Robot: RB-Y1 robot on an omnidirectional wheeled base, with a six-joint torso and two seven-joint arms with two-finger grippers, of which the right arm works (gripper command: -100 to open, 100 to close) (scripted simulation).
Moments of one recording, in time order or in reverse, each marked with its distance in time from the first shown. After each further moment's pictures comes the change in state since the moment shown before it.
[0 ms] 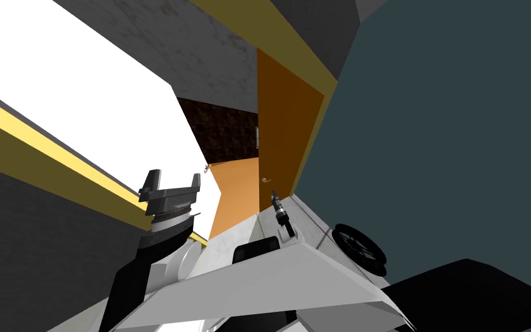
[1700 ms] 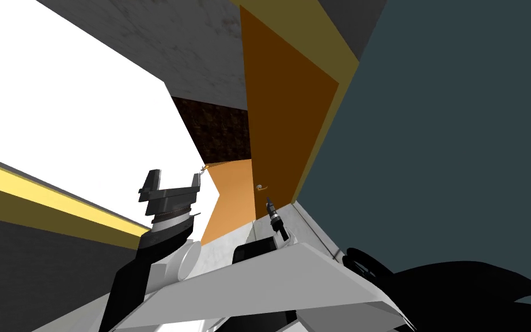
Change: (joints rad) arm -0.125 0.054 0.048 0.358 -0.015 -0.057 0.022
